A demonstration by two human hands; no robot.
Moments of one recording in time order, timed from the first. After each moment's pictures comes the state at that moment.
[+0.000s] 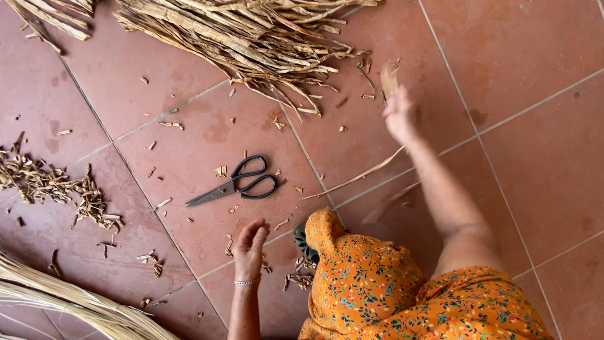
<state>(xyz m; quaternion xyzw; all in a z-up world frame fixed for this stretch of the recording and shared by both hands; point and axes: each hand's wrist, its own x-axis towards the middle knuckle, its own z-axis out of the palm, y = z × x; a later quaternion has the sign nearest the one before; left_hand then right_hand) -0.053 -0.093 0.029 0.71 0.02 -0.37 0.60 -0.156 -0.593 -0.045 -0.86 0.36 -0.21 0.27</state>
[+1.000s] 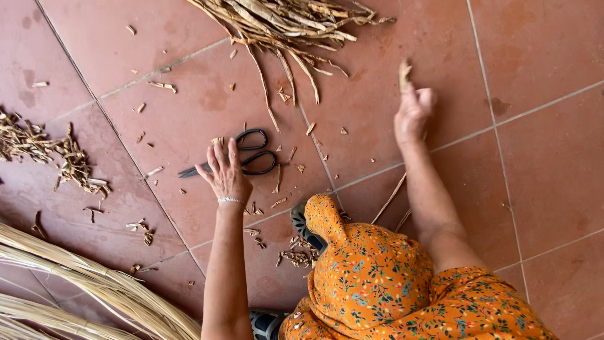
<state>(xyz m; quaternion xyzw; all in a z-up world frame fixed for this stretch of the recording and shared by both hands) 0.041 -0.153 -0.012 0.95 -0.29 -0.11 0.02 -0.168 -0.554 -0.085 -0.70 0.37 -0.40 0.45</state>
